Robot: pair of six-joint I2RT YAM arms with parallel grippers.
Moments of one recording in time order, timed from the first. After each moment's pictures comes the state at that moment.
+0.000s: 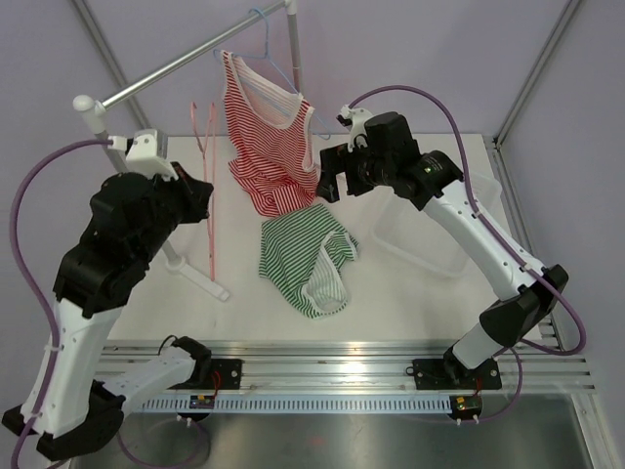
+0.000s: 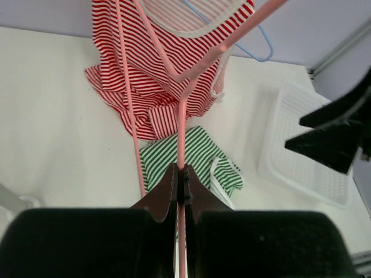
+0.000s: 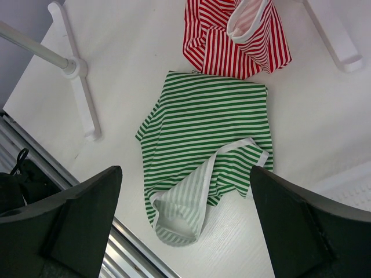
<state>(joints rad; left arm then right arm) -0.49 0.90 1.52 -0.86 -0.21 -0.39 0.63 1.59 1.79 -0.78 -0.16 0.22</state>
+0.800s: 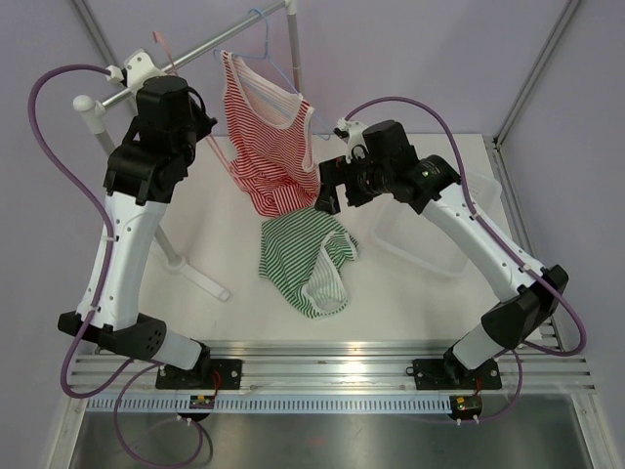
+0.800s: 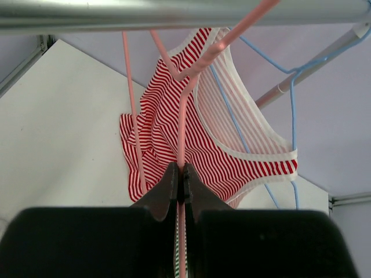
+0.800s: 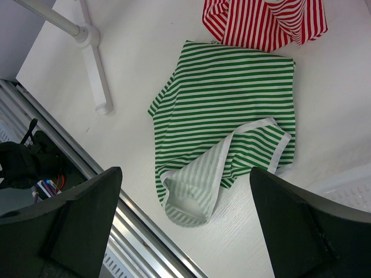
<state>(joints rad) -0.35 1.45 2.04 -0.87 -0.51 -0.64 0.63 1.58 1.73 -0.81 -0.24 0.22</state>
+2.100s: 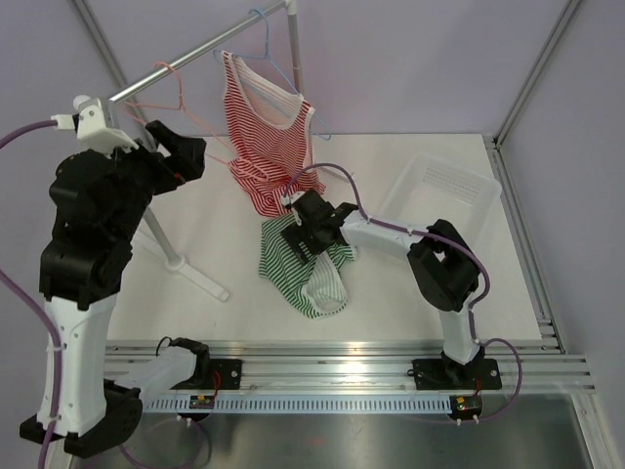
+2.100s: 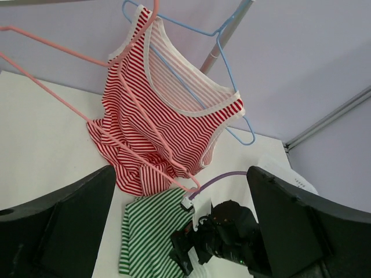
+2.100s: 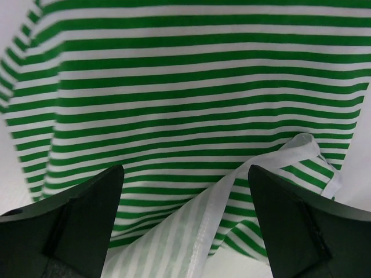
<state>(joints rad) -0.26 1.04 1.73 -0.77 -0.13 -0.47 0.83 1.99 1.49 -0.48 0.05 0.11</state>
